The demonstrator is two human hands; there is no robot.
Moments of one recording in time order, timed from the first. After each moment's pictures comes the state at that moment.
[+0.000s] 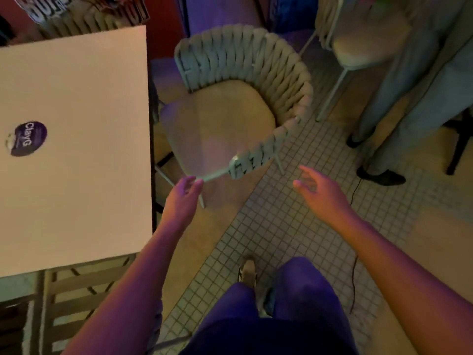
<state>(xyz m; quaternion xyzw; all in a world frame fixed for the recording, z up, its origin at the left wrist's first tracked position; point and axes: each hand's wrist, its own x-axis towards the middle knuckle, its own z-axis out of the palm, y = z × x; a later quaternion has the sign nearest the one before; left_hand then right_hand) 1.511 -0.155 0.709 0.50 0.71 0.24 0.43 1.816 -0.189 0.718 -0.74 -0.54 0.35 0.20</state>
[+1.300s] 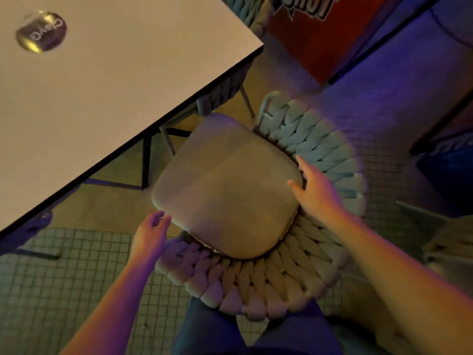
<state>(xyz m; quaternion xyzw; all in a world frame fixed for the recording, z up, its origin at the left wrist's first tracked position) 1.652 0.094 0.617 -0.09 0.87 0.36 0.31 1.803 0.424 0.651 -0.38 -0.87 0.31 -0.07</state>
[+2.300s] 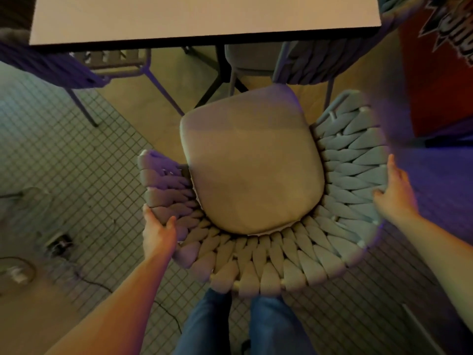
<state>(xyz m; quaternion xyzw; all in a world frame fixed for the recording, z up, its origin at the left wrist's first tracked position) 1.893 0.144 0.568 -0.44 0.82 0.33 0.17 1.813 0.616 0.584 -0.24 -0.94 0.18 -0.15</state>
